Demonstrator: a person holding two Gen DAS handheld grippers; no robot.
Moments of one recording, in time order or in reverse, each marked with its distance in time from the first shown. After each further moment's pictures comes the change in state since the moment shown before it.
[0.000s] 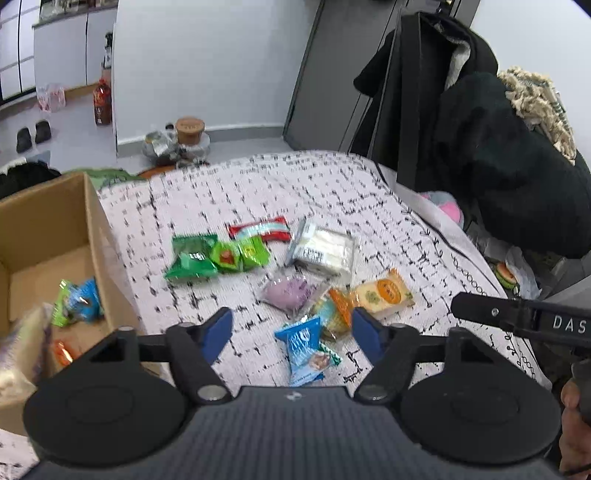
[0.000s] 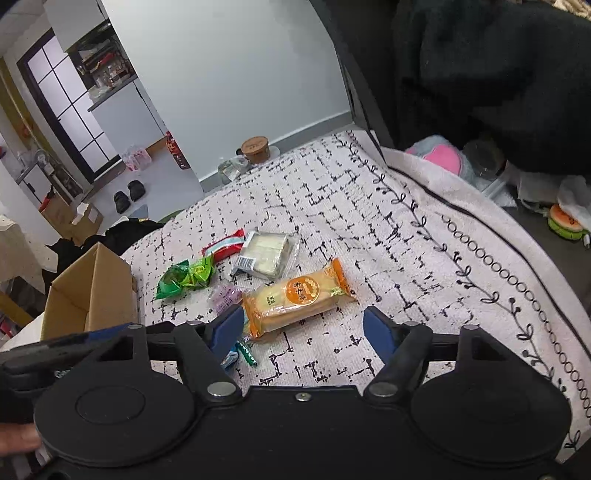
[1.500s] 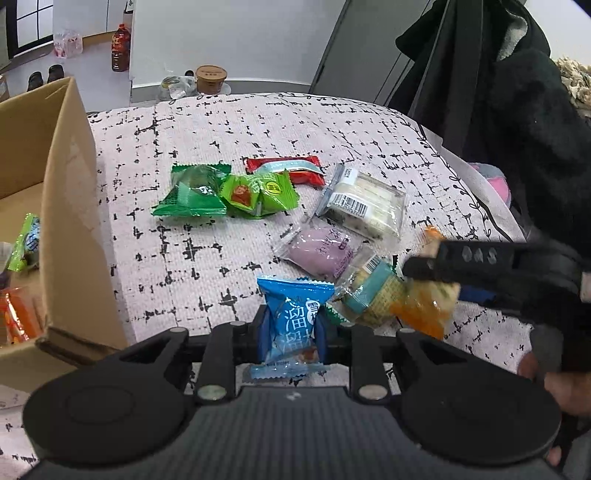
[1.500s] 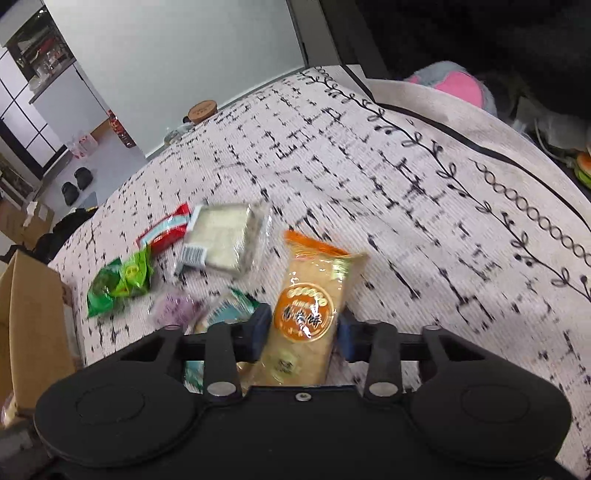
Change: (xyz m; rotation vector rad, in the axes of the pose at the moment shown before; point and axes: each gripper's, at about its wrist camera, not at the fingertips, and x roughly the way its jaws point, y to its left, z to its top) left arm 0.064 0.021 -0.016 -0.103 0.106 0.031; right arm 0.100 0.009 0.003 0.104 0.120 -0.128
